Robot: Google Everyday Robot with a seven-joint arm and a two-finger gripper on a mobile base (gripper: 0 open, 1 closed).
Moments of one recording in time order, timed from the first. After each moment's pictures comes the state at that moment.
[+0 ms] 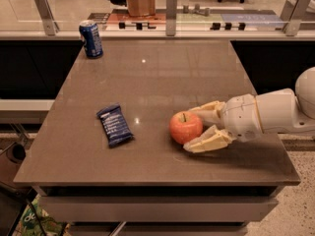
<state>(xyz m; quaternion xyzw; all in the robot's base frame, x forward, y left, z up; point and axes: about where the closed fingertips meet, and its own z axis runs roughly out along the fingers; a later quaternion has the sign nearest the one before) 0.462 -0.088 0.831 -0.60 0.63 0.27 0.41</state>
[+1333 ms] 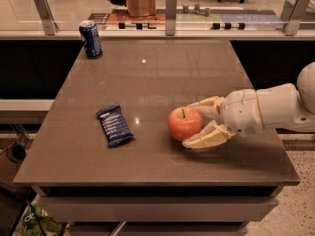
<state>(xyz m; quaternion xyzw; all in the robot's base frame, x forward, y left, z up) 0.466 -0.085 0.845 -0.60 0.63 0.27 0.42</state>
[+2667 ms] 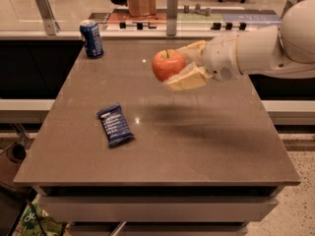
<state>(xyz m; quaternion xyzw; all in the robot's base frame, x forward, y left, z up) 0.562 -0.053 0.939 -0.56 0.64 0.19 0.49</state>
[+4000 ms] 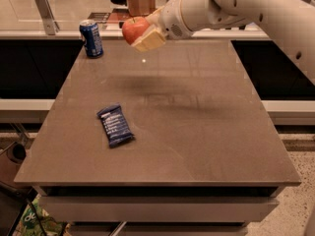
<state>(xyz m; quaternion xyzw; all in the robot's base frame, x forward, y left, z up) 0.689 0.025 0.967 -0.56 0.66 0.15 0.48</state>
